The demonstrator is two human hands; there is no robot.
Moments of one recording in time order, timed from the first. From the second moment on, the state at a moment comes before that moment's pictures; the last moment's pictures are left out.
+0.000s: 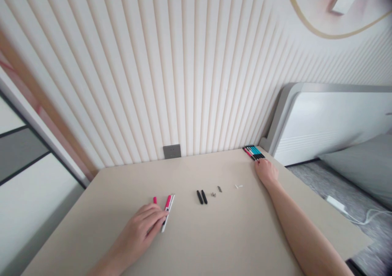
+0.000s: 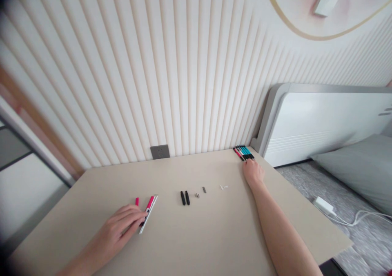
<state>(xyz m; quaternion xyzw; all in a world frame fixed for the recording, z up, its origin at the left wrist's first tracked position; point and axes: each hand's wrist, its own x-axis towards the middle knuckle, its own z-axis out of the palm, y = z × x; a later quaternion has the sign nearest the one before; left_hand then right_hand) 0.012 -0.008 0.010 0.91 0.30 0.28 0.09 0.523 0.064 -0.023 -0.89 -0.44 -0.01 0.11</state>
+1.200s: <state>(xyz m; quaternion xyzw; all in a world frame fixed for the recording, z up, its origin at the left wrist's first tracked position) -0.007 -0.001 0.014 0.88 0.43 0.20 0.06 0.538 0.063 -0.035 -0.90 -0.42 -0.01 0.13</state>
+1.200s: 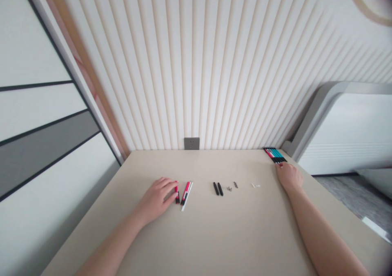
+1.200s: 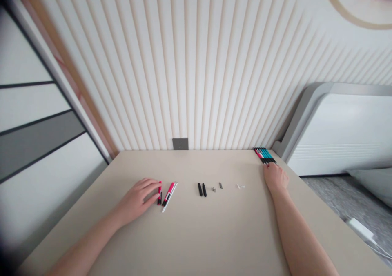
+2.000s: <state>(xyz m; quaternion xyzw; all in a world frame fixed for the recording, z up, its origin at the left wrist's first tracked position) -0.013 -0.003 0.006 0.89 0.43 0.17 0.07 0.413 0.033 0.012 -0.65 -0.69 -0.15 0.29</state>
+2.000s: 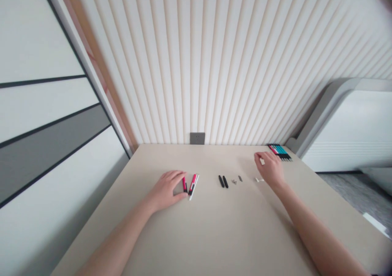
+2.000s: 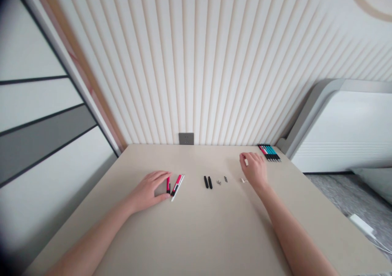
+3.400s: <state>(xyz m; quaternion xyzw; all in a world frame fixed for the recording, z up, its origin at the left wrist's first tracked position) 0.021 -0.020 0.019 0.91 0.30 0.27 0.11 0.247 -0.046 0.012 -0.34 -0.89 -0.03 0.29</state>
